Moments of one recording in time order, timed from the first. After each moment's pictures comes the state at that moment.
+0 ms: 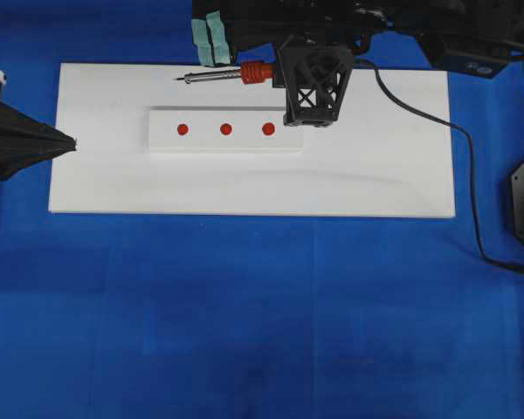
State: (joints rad) left arm -0.01 -0.99 1.20 0.00 -0.28 0.00; right arm -0.20 0.09 -0.10 -0.08 1.22 -0.05
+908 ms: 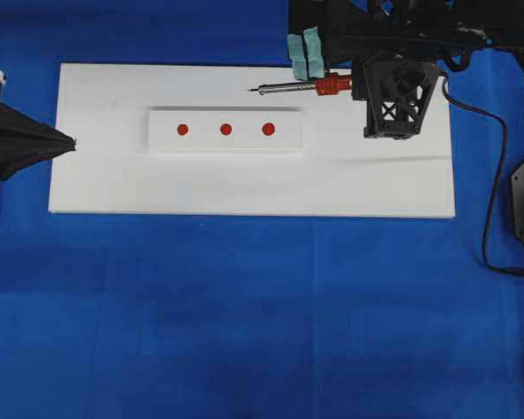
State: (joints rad) left arm -0.01 -0.99 1.20 0.00 -0.28 0.00; right arm -0.22 -0.15 0.21 -0.08 1.18 -0.04
